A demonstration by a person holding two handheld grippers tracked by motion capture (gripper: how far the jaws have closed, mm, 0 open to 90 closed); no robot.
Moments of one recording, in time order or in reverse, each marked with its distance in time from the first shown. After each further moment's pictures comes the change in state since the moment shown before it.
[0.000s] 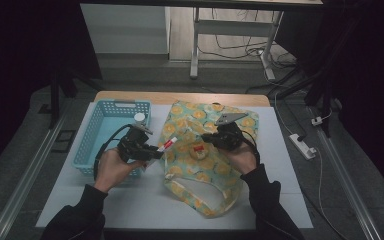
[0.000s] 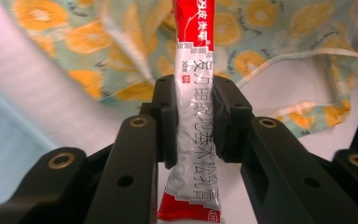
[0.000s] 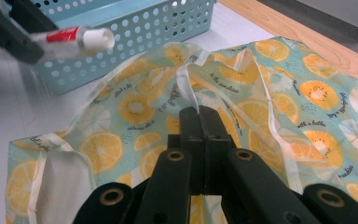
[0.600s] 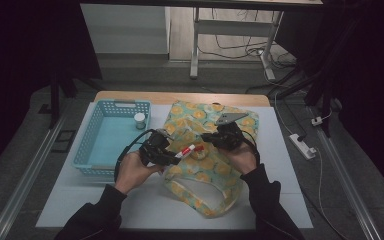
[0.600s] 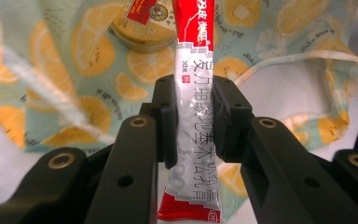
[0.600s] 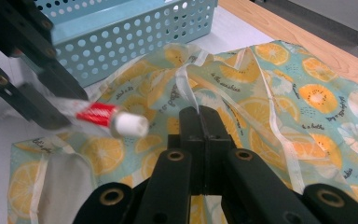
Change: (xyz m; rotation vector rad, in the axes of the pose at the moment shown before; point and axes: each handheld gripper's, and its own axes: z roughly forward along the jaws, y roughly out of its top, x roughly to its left) left arm -0.019 0.023 0.047 0.051 -0.035 0.034; right arm 0.002 0.002 -0.002 -0.008 -0.002 -0.004
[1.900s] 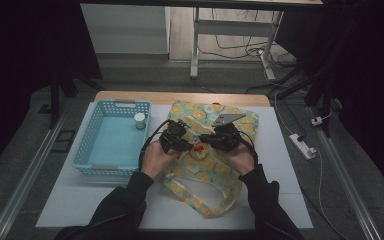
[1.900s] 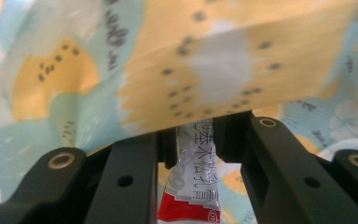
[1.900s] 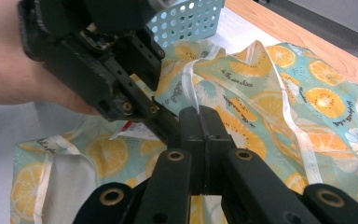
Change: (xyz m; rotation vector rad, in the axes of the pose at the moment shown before) left arm 0.030 0.045 0.054 -0.021 0.124 -0.094; right arm 0.006 0.002 0.004 0.004 0.007 -0.016
